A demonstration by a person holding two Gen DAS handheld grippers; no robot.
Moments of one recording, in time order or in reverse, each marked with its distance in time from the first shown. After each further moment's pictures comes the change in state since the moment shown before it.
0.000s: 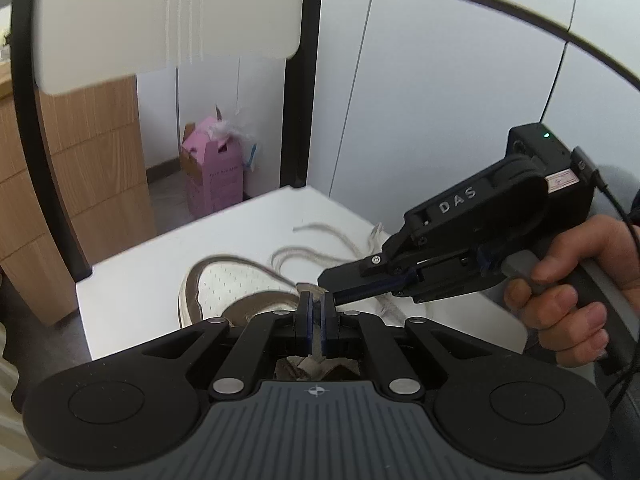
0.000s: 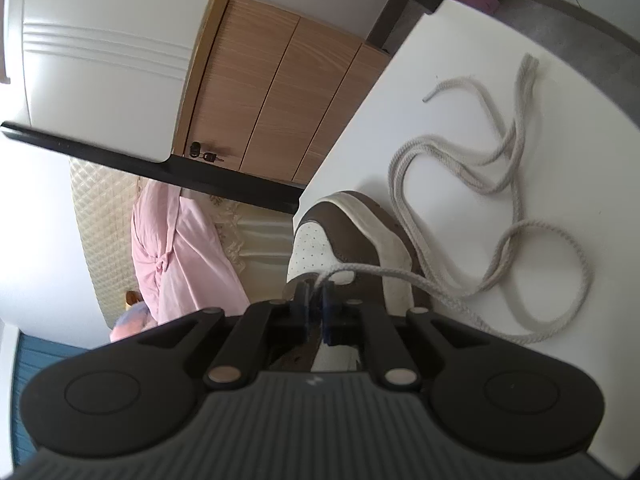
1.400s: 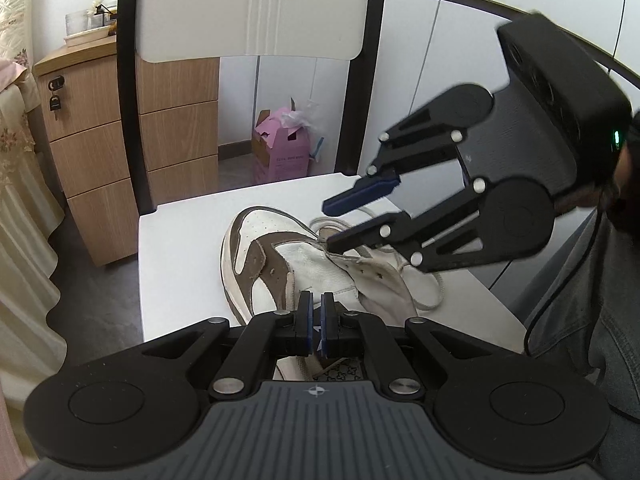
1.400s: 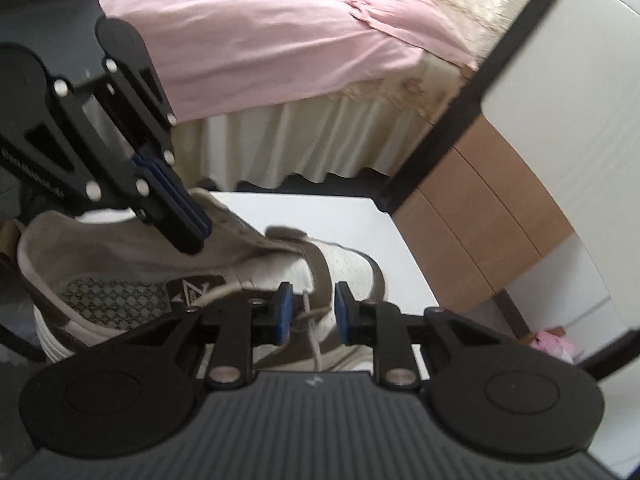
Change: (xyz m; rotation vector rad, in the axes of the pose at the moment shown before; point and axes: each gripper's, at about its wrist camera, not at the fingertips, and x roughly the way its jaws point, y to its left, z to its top) left arm -0.042 -0.036 -0.029 -0.168 0.019 0.210; right arm 0.030 0.113 -0.060 -1.828 0.324 -0.158
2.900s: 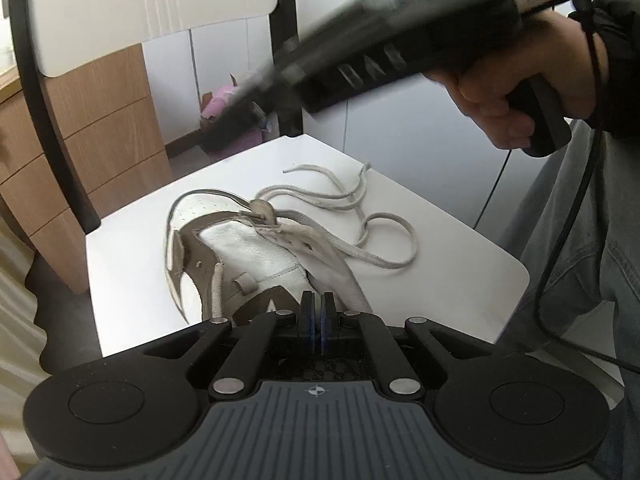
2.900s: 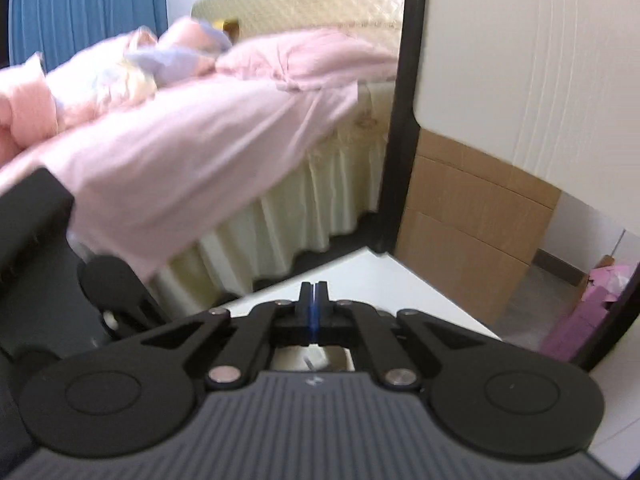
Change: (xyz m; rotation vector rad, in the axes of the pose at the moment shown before) left arm 0.034 -0.033 -0.004 0.217 0.088 -0.047; right arm -0.021 -0.036 -0.003 0.450 -0.168 0.086
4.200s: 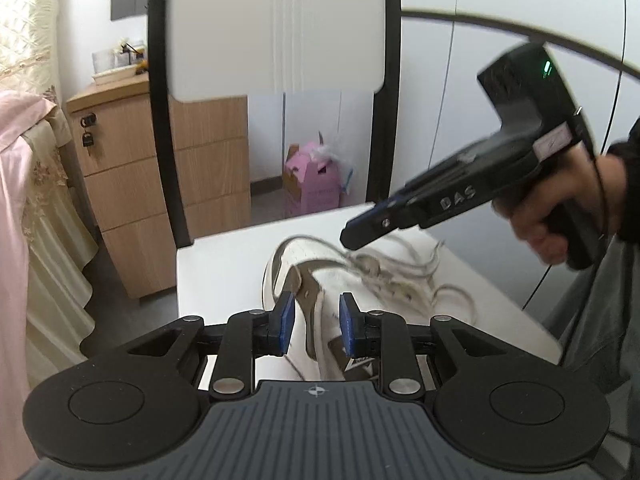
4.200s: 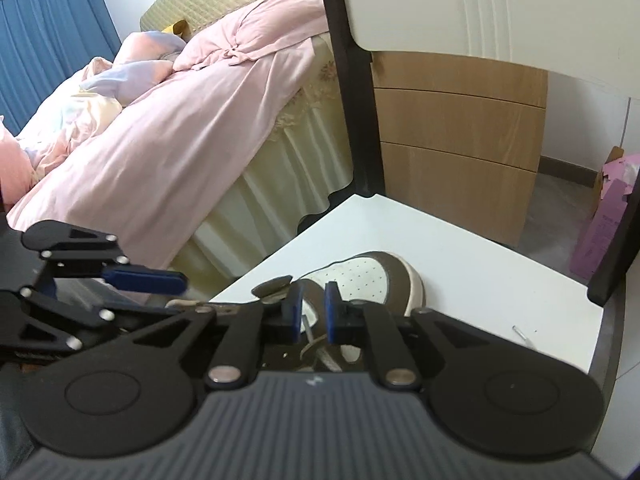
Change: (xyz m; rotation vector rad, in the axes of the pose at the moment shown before) left arm -0.039 0.029 -0.010 -0.178 -0.160 0.179; right arm 0.020 -0.030 -0.019 0.248 0.062 0.026
